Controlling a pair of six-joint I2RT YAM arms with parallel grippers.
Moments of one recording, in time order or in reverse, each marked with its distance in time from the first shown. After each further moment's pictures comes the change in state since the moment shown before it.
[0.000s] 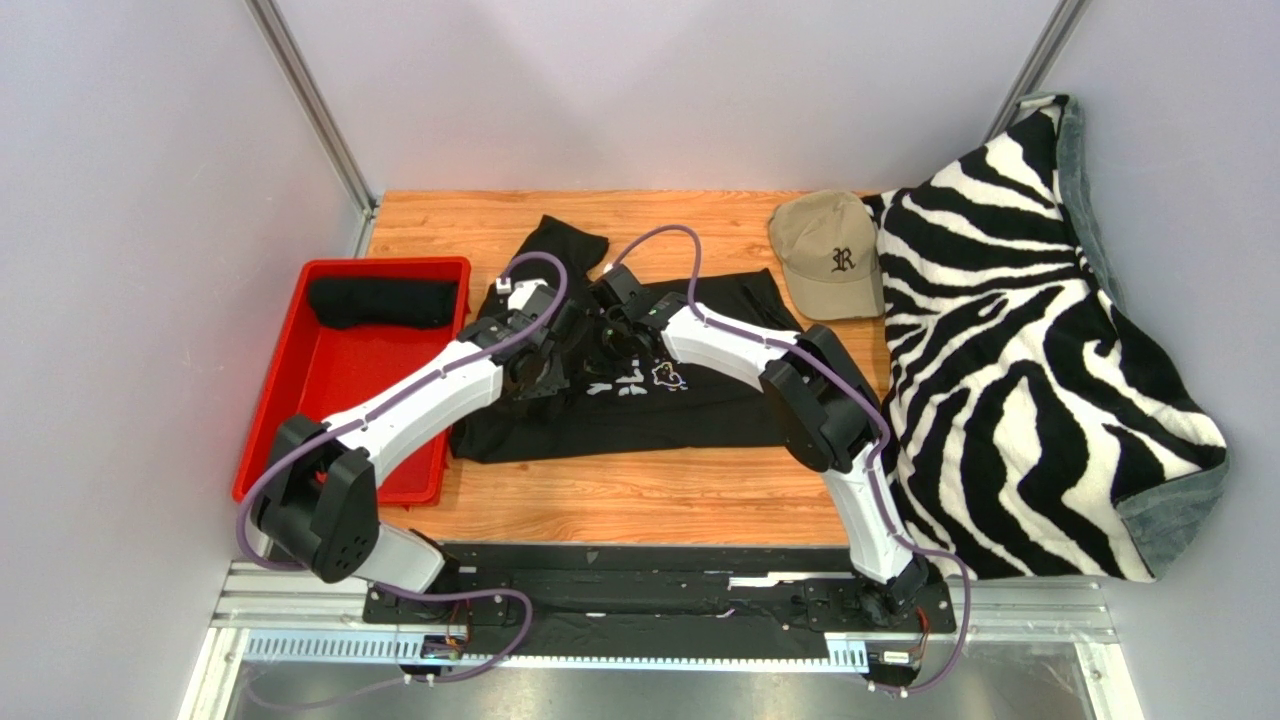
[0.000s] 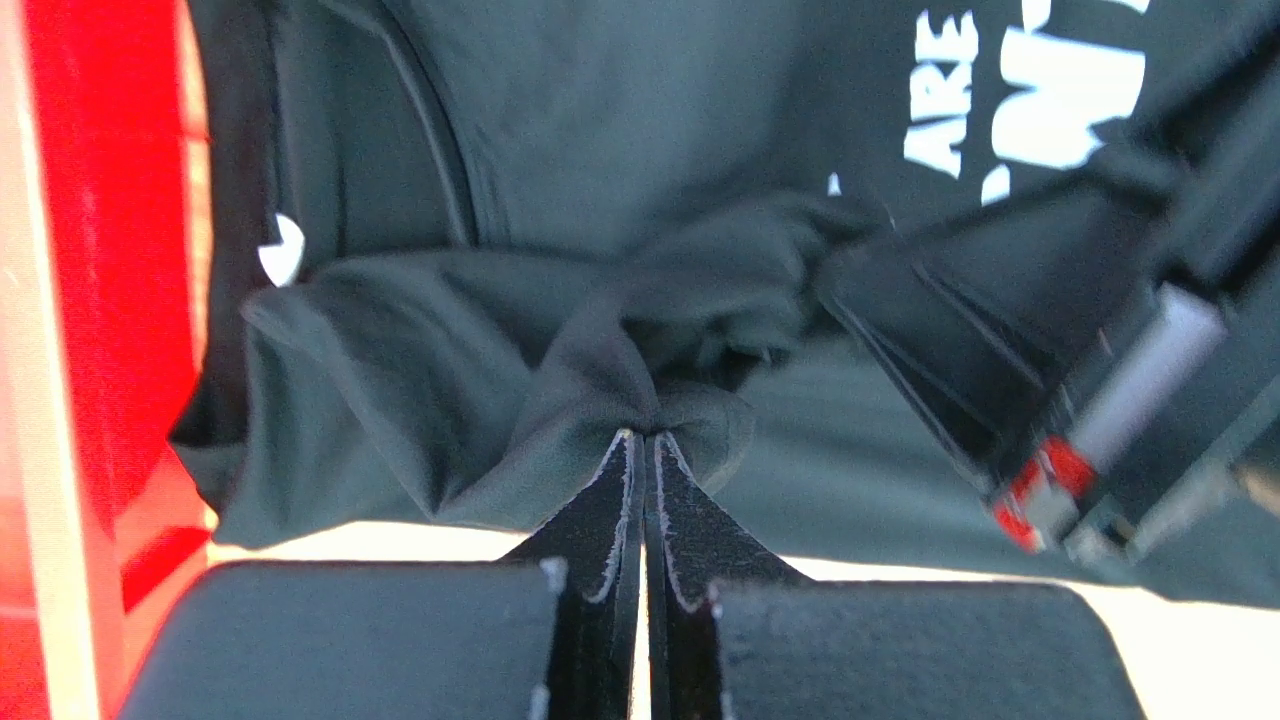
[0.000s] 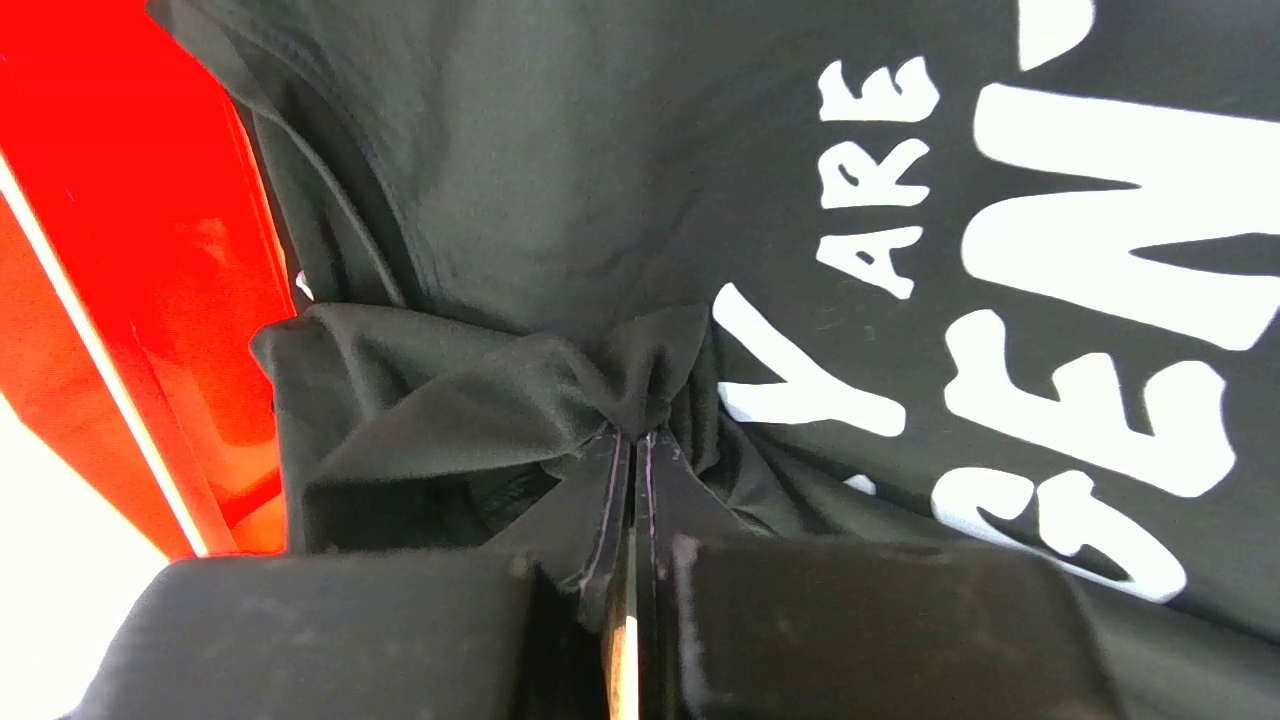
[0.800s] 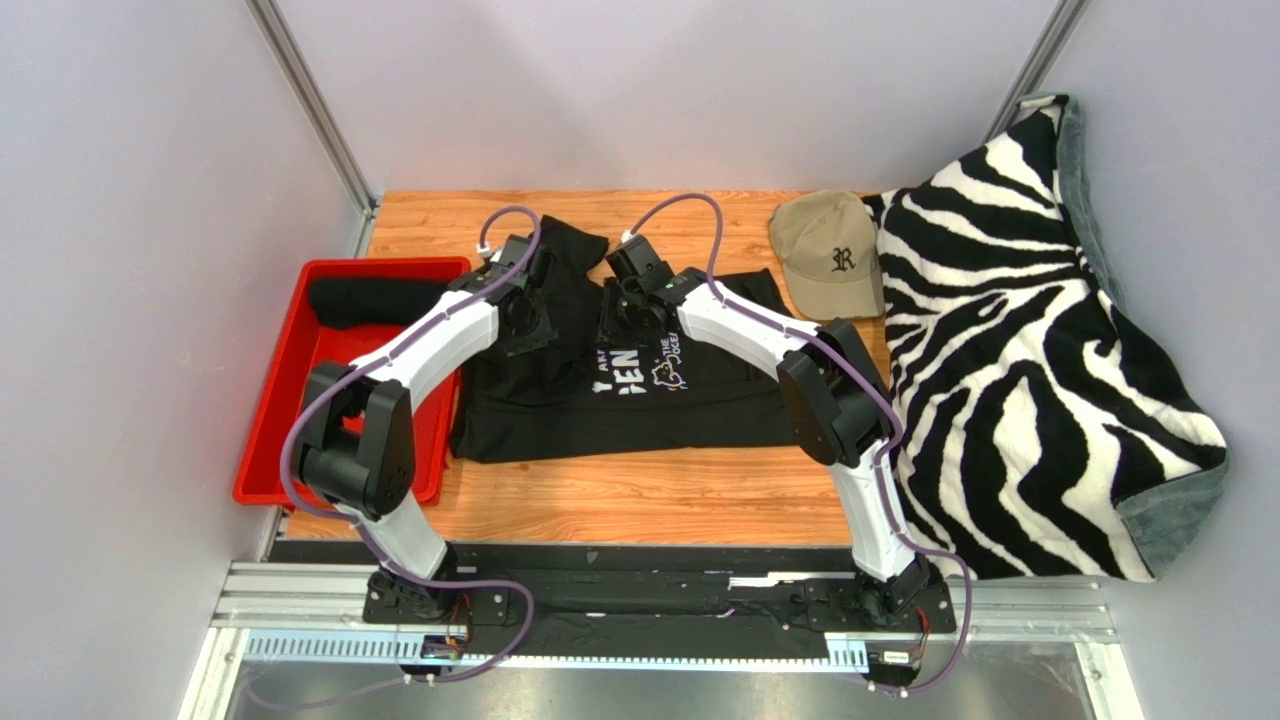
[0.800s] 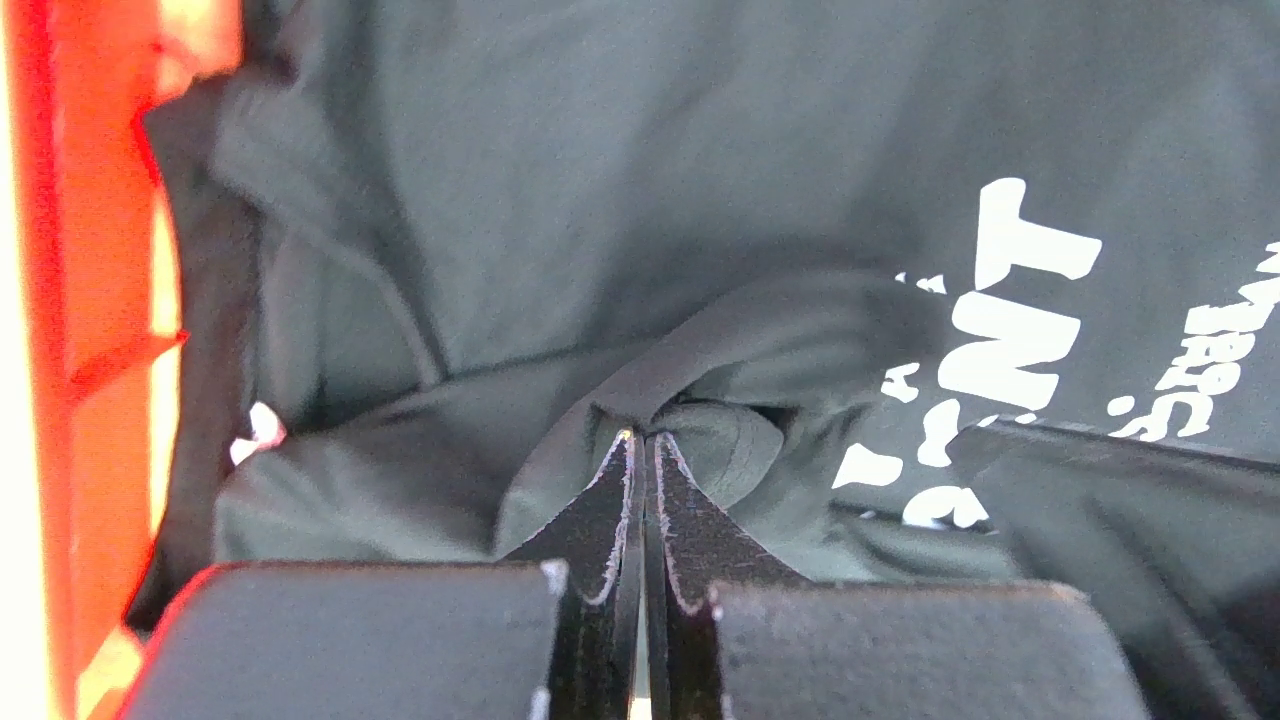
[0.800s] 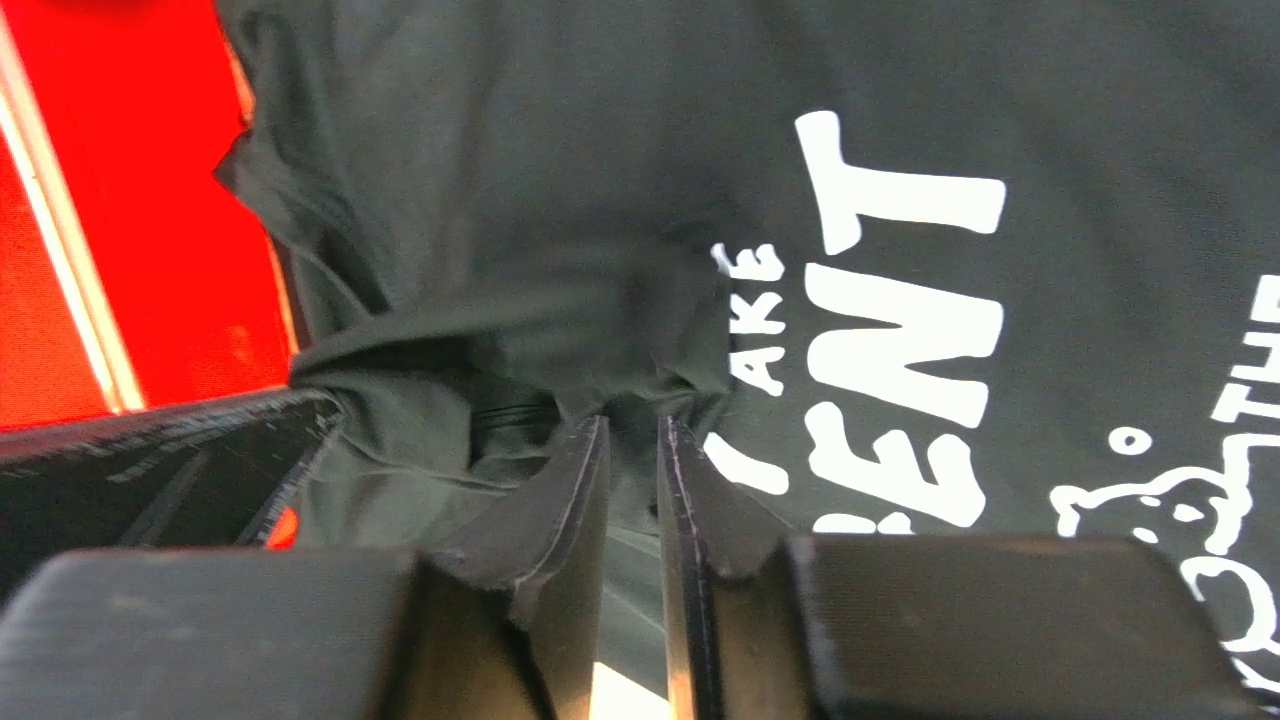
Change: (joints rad) left arm 0.206 0.220 0.182 0.068 0.148 0.051; right arm -0.066 -0.016 0.081 -0.051 0.085 -0.076
